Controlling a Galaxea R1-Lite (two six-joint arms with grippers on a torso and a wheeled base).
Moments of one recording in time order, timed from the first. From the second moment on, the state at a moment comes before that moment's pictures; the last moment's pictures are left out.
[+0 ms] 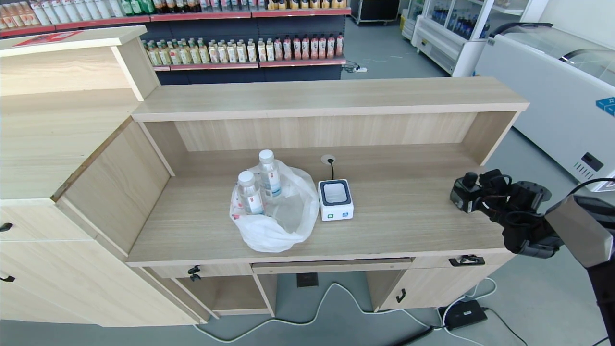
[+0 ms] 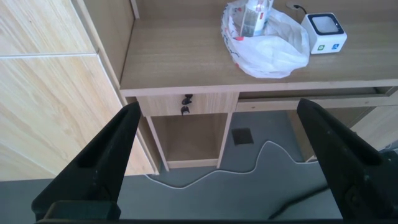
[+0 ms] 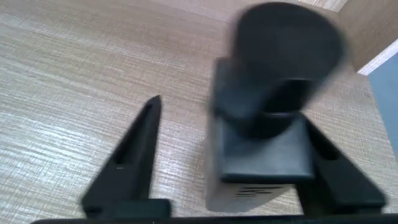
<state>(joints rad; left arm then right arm) 0.00 0.00 0.00 0.00 -0.05 0.00 -0.28 2.72 -1.61 -1.10 0.48 -0.30</state>
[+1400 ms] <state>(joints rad) 0.00 0.00 0.00 0.00 -0.05 0.00 0.38 1.63 -1.13 -0.77 0.55 0.19</state>
